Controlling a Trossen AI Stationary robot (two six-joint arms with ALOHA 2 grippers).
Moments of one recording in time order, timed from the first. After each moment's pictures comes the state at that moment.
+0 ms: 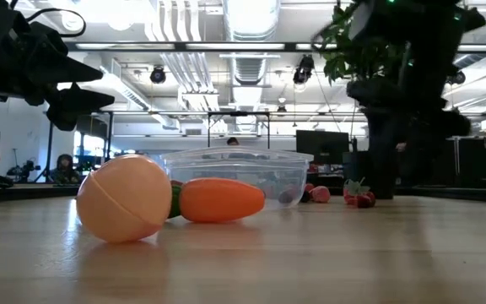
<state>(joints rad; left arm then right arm) -0.22 0.20 0.00 0.07 -0.35 -0.36 0.15 1.40 0.78 -0.67 0.20 1.24</state>
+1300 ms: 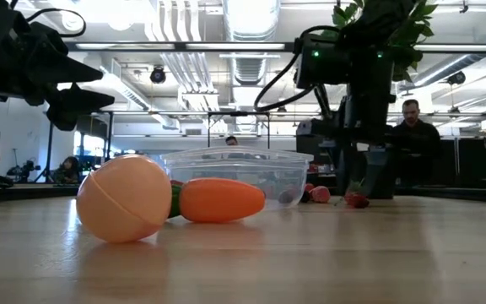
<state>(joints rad) -0.22 0.20 0.00 0.07 -0.35 -0.36 -0.05 1.71 0.99 -0.68 0.08 1.30</state>
